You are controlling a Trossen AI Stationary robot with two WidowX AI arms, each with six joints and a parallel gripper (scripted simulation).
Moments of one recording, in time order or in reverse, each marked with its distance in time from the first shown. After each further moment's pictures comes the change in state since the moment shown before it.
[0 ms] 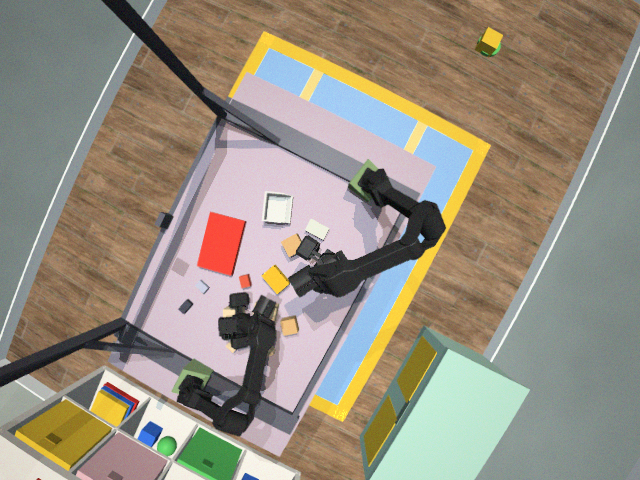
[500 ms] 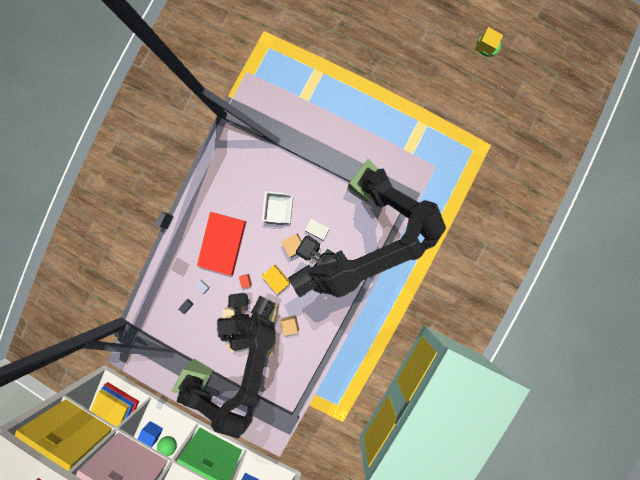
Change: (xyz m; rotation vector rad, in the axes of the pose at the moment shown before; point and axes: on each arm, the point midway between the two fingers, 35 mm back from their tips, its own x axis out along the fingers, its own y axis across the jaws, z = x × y) left arm 0.000 0.000 0.000 0.000 0.000 0.000; right arm -0.006 0.001 0.007 0.000 -0.002 0.003
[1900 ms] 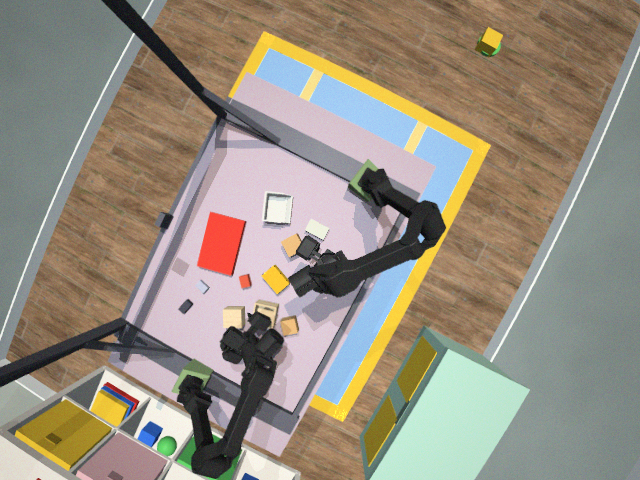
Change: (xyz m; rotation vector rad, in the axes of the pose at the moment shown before) left arm 0.000 0.000 0.000 0.000 0.000 0.000; right arm -0.089 0.015 0.002 0.535 0.115 -0.423
